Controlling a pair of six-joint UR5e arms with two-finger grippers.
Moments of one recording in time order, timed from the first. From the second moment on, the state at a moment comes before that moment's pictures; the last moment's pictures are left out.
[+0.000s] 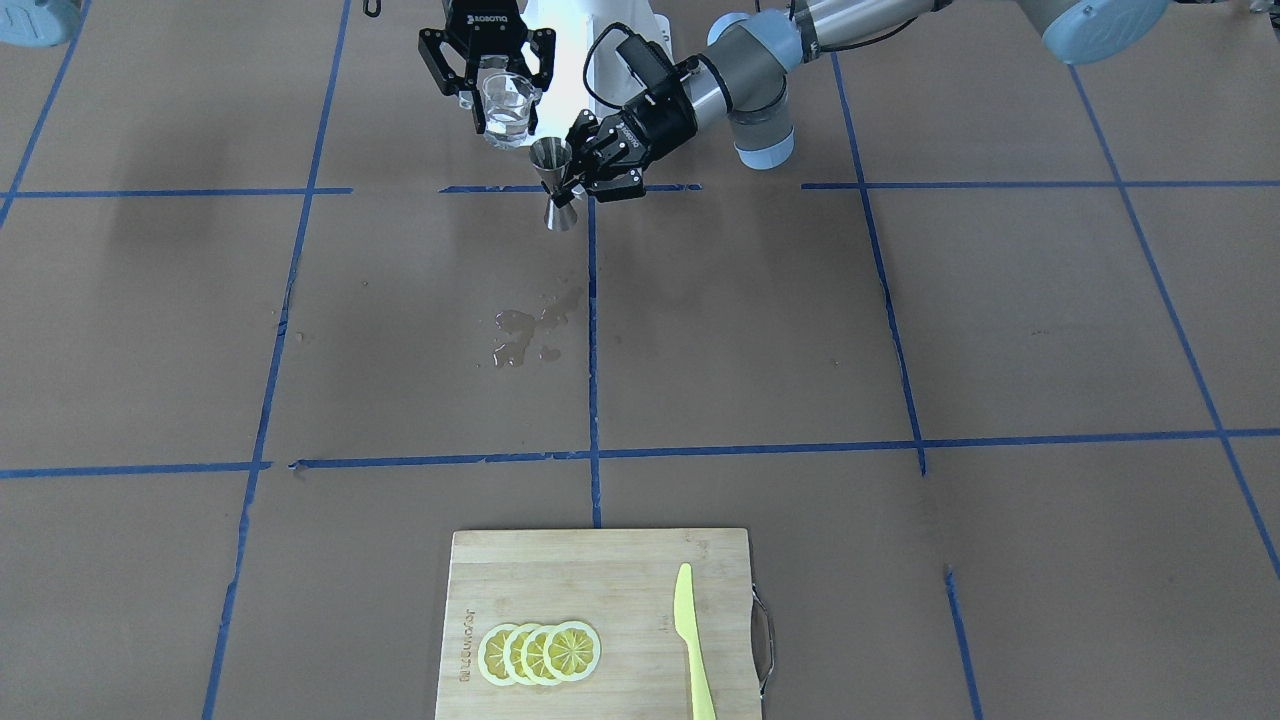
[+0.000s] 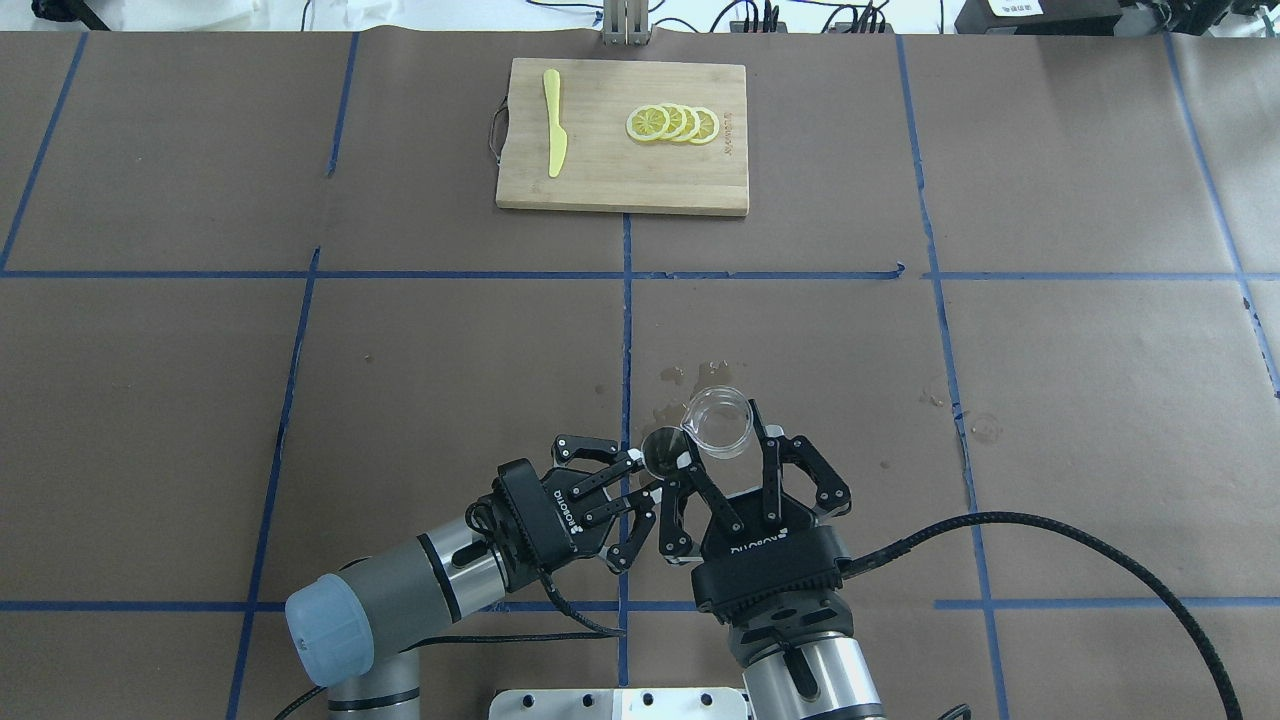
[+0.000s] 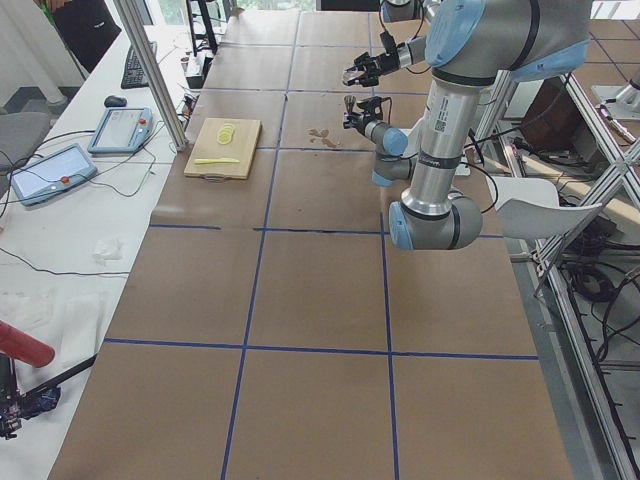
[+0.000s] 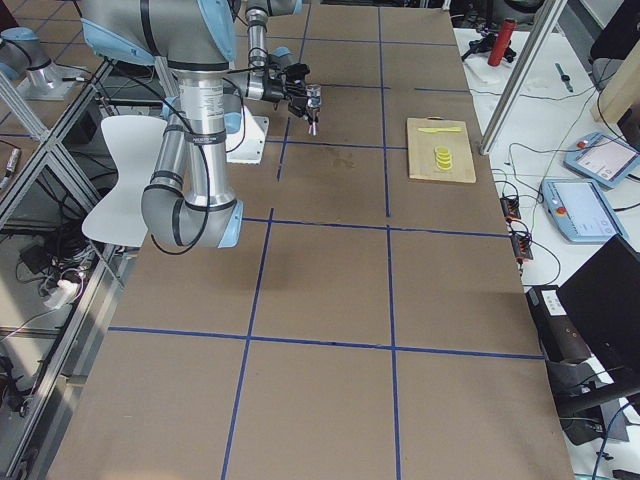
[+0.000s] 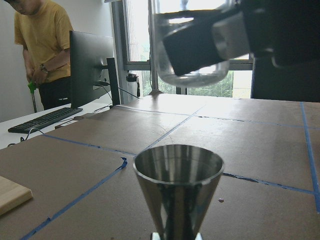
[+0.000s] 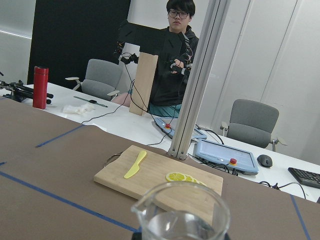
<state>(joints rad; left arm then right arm) -0.15 -2.10 -1.44 -3.20 -1.21 -0.16 -0.10 -1.24 2.07 -1.21 0.25 0.87</state>
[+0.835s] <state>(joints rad) -0.14 -2.10 -1.44 -3.20 -1.21 -0.16 -0.09 -1.24 2.08 -1.38 0.25 0.87</state>
